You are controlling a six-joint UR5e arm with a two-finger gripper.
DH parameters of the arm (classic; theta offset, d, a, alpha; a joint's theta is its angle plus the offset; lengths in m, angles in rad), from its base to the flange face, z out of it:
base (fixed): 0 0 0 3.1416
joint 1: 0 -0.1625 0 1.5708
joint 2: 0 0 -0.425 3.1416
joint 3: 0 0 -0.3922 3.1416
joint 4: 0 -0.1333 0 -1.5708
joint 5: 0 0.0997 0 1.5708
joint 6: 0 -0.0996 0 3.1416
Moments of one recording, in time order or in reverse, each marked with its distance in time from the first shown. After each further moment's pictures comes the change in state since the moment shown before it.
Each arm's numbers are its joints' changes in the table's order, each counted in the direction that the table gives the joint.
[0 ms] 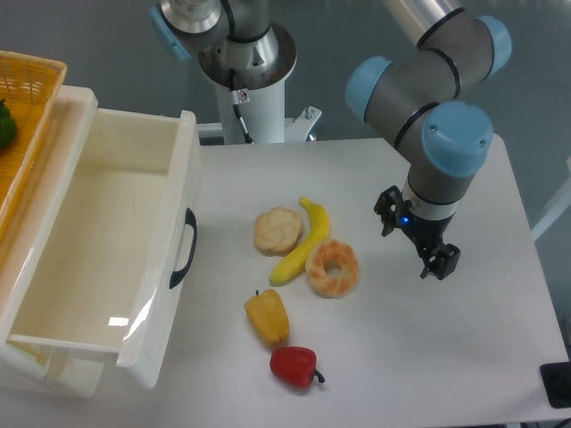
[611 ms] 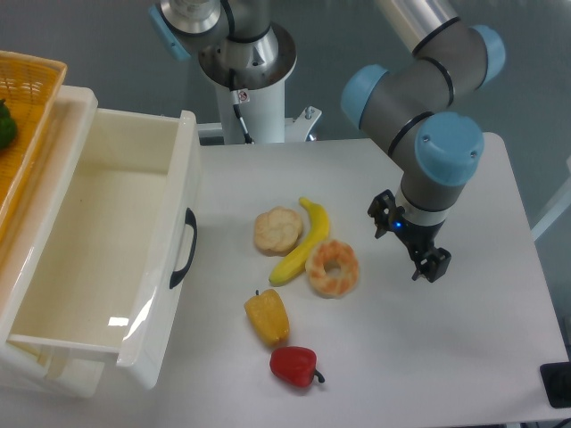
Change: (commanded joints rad) arm 0.005 -0.029 -0.124 -0.080 -0.003 0.040
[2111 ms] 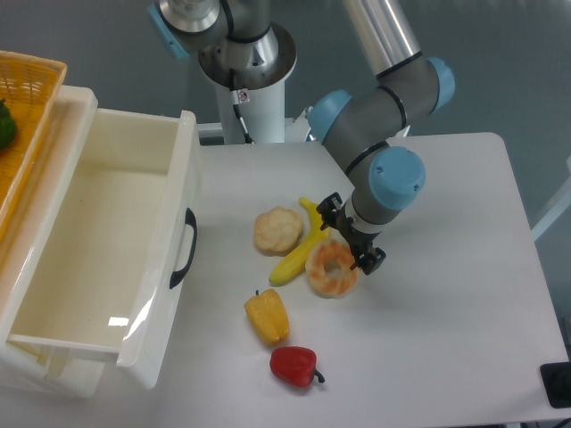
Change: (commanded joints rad) arm 0.046 0.020 -0.174 0.017 -0.060 -0.003
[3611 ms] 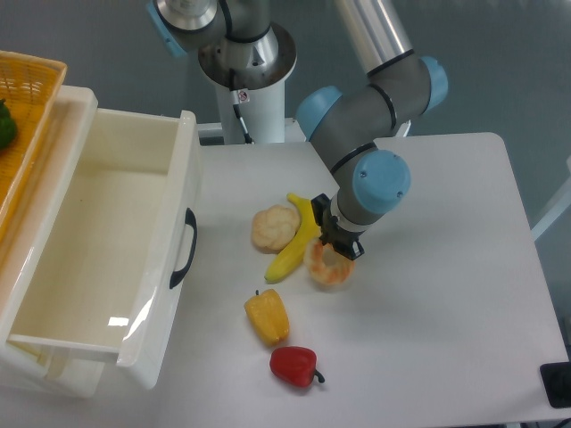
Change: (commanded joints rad) arm 0.014 -0.025 0.142 0.166 0.035 0.012
